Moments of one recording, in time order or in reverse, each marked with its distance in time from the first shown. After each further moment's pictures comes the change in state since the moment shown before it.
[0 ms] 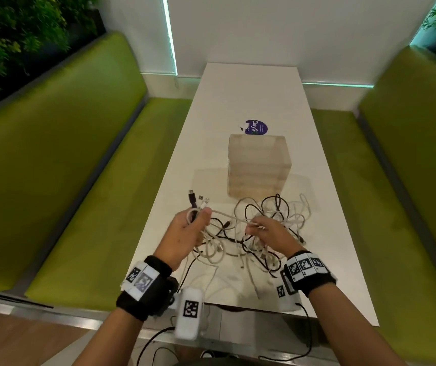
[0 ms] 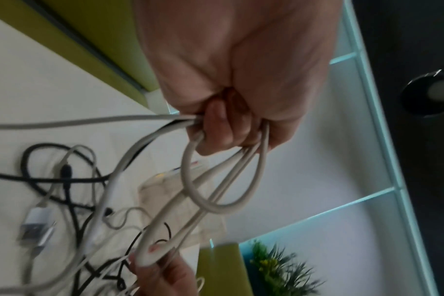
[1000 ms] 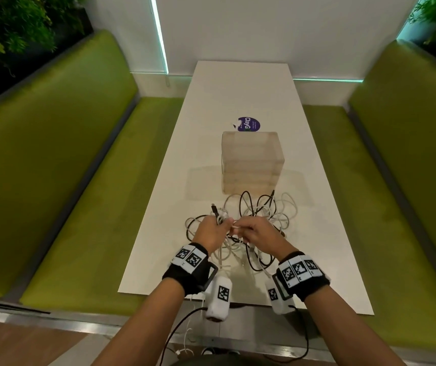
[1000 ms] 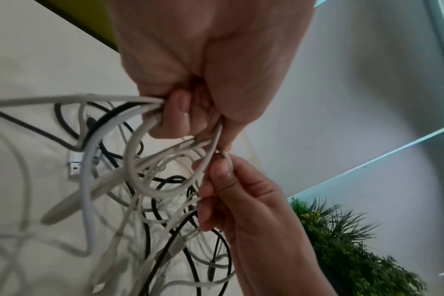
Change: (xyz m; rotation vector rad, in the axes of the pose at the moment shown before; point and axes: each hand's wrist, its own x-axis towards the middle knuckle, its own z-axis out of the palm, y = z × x) left_hand 0.043 -0.046 0.053 0.427 -0.027 -0.234; right_hand -0.017 -0.027 0.013 0.032 -0.019 -0.260
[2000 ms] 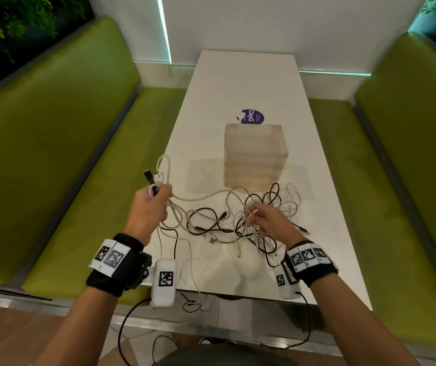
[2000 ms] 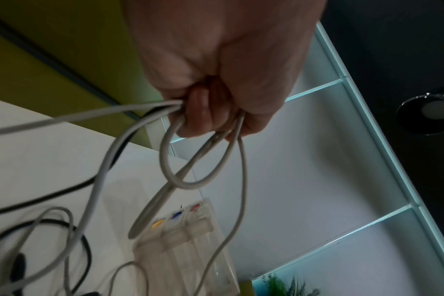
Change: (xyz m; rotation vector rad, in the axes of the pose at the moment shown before) left_hand -0.035 0.005 -0.112 -0.391 0.323 0.090; right_hand 0.004 0.023 -0.021 0.030 0.064 0.246
